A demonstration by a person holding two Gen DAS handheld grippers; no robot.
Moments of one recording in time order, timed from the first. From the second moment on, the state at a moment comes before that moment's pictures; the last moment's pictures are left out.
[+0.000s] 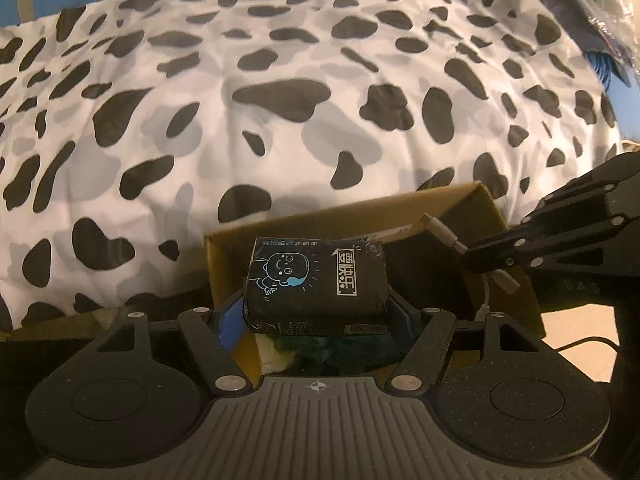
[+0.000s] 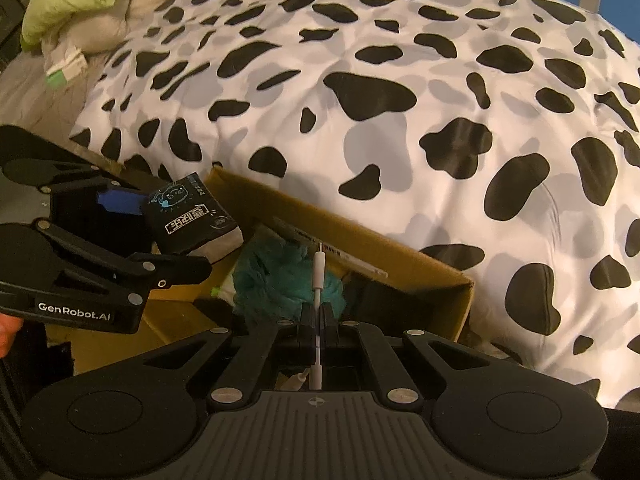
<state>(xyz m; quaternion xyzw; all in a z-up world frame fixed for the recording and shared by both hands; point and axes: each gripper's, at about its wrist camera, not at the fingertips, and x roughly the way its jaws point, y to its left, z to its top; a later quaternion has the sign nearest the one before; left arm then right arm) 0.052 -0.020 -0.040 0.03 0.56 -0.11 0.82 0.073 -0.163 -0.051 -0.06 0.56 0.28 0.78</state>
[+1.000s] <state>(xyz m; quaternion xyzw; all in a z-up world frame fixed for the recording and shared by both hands) 0.057 -0.019 -0.046 0.03 0.57 -0.09 0.82 0.080 -0.164 -0.055 -0.06 0.57 0.26 0.78</state>
